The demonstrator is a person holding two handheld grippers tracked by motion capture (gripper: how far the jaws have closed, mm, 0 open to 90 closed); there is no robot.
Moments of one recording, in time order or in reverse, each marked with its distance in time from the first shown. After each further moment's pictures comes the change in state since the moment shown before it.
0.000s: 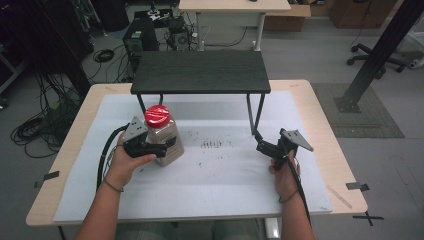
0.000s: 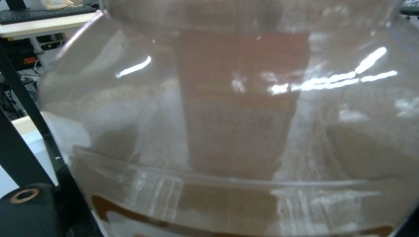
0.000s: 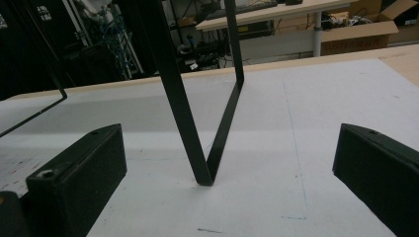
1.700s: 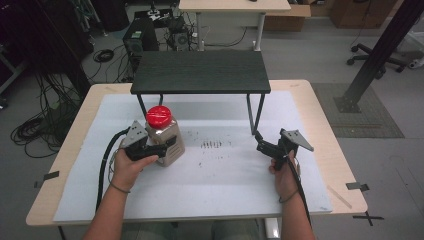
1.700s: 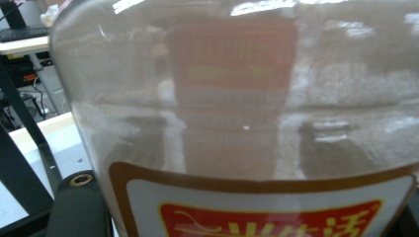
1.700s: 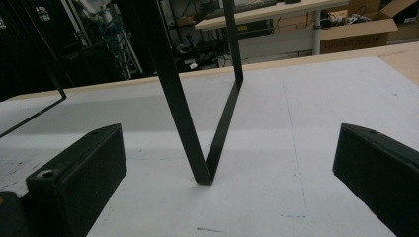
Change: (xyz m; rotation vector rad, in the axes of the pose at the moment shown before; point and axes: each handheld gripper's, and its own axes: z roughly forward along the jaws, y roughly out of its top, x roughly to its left) left arm -0.002 -0.012 0.001 -0.060 -0.014 0.032; right arm -0.001 0.000 0.000 0.004 -0.001 0.007
